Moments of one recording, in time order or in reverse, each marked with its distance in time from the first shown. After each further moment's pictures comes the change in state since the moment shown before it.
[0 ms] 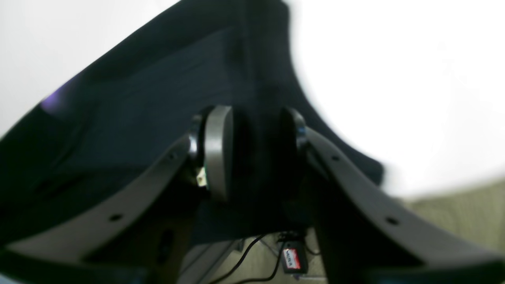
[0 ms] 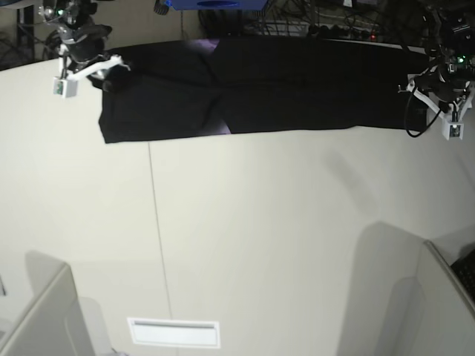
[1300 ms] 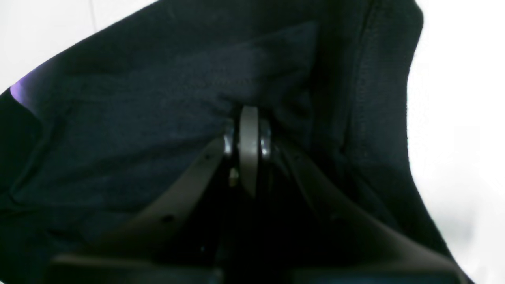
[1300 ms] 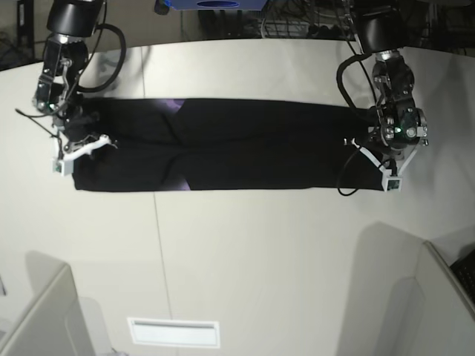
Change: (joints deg) left arm -24.9 10.0 18.3 -23.6 20.9 1.3 -5.9; right arm 34.4 5.6 1.8 -34.9 -9.0 4.9 -3.6
